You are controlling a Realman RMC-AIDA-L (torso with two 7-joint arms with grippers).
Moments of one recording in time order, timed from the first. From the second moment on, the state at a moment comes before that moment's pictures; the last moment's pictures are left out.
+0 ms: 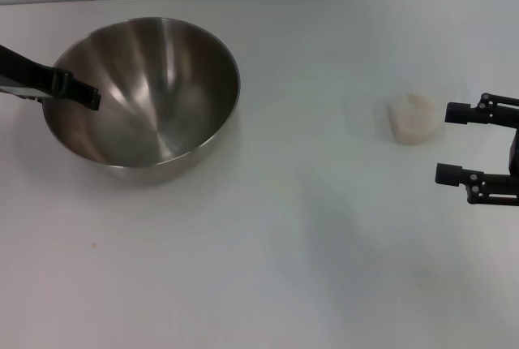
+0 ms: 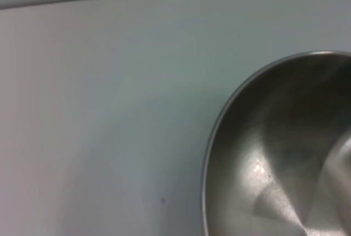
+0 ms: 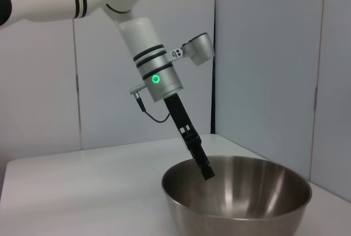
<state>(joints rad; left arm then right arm) -0.81 -2.05 0.83 1.02 2.82 1.45 -2.62 0.25 2.08 -0.62 -1.04 -1.84 -1.91 1.24</state>
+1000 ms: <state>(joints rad) -0.81 -2.06 0.91 1.01 2.85 1.38 -2.59 0.26 2.08 -0.60 -1.04 -1.84 -1.91 1.24</state>
